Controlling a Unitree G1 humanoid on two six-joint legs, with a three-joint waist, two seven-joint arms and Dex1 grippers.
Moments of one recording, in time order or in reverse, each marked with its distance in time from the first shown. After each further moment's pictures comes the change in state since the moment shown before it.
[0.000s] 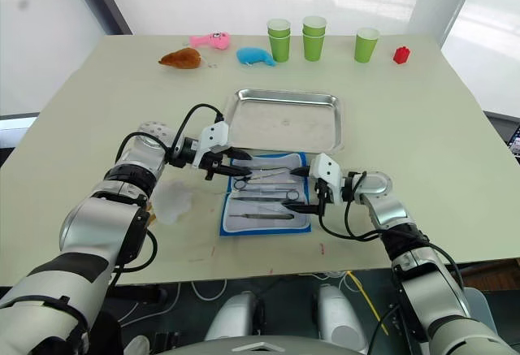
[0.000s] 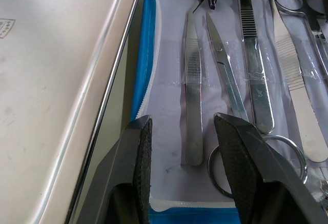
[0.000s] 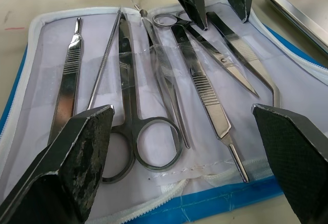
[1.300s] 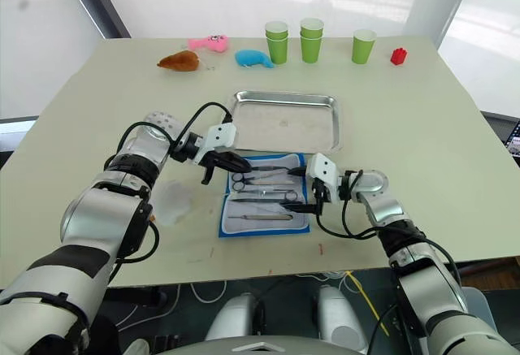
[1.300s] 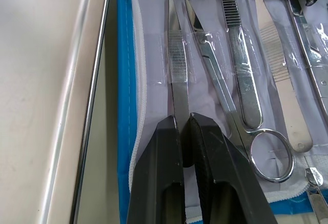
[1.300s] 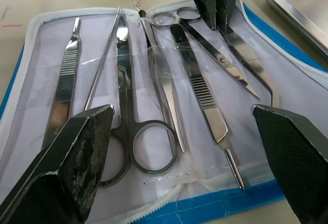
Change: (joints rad) left arm -0.073 -0.007 -0.039 0.009 0.105 0.056 -0.076; right arm -0.039 0.009 0.030 0.050 -0.005 -0.020 -0.003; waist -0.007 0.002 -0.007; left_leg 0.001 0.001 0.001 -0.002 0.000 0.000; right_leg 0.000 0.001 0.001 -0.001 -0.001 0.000
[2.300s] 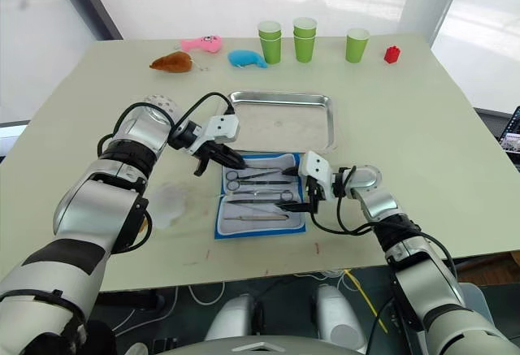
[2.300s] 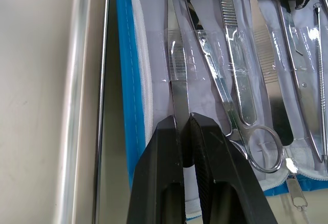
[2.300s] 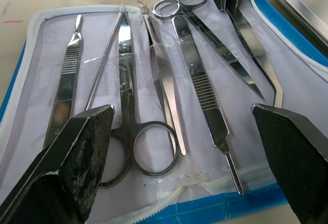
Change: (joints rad) left arm -0.042 0.038 -0.088 -0.144 0.031 0.198 -0.078; right arm -0.035 0.010 0.038 0.000 -0.011 0.044 -0.003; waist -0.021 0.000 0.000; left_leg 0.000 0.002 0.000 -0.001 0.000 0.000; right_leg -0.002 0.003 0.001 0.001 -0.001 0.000
